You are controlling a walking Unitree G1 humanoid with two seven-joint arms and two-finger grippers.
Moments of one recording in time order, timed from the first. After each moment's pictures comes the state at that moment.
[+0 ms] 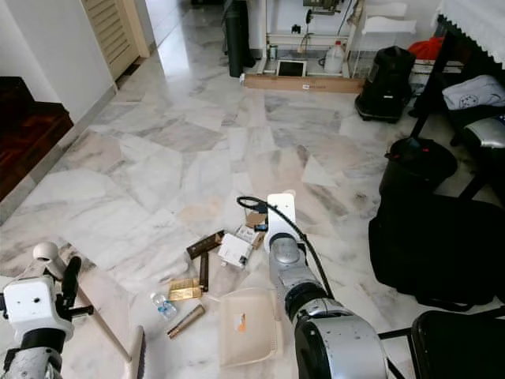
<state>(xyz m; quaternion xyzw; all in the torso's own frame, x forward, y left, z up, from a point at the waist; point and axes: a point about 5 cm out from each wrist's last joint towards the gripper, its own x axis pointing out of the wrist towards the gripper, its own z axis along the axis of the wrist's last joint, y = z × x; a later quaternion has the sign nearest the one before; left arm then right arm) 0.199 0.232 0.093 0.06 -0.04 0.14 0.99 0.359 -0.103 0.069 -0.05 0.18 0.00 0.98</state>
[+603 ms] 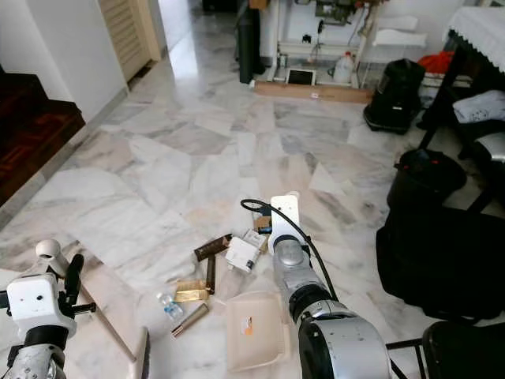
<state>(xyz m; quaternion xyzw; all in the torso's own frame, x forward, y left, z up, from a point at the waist) 0.201 0.231 0.090 0.06 -0.03 0.13 0.99 0.357 -0.106 0.065 -0.06 0.19 0.00 0.98</state>
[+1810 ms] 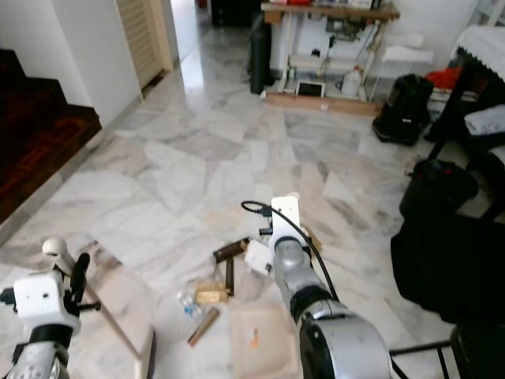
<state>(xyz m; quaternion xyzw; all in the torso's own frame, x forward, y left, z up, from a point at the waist) 0.202 0.232 0.087 0.07 -0.03 0.13 0.99 0.353 -0.094 0.062 -0.07 0.20 0.01 0.98</state>
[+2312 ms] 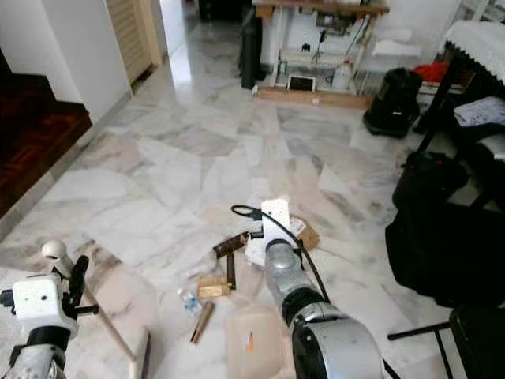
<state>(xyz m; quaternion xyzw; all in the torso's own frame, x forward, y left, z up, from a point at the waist) 0.204 0.224 0.086 0.07 -0.02 0.10 0.99 0.355 -0.102 0.063 -0.07 0.20 0.00 0.98</state>
